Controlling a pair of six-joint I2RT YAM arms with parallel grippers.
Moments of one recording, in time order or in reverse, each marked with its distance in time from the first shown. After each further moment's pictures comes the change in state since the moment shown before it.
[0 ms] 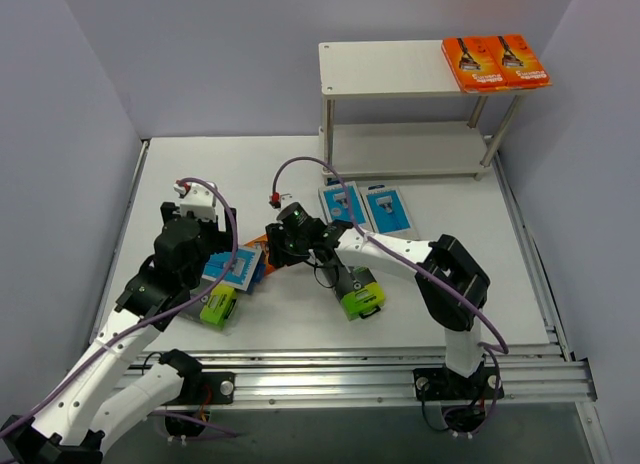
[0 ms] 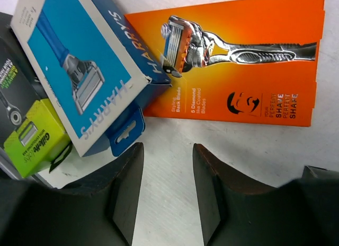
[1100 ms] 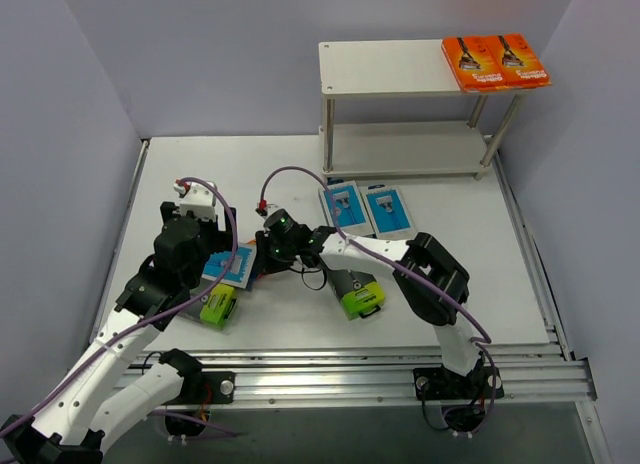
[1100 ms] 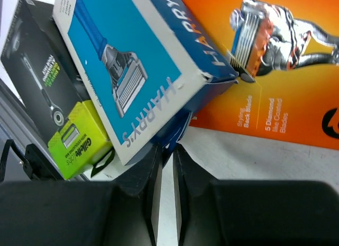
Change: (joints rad) left arm 0.000 -0.003 0.000 0.000 -0.003 0.000; right arm 0.045 0.115 0.046 0.100 -0.140 0.135
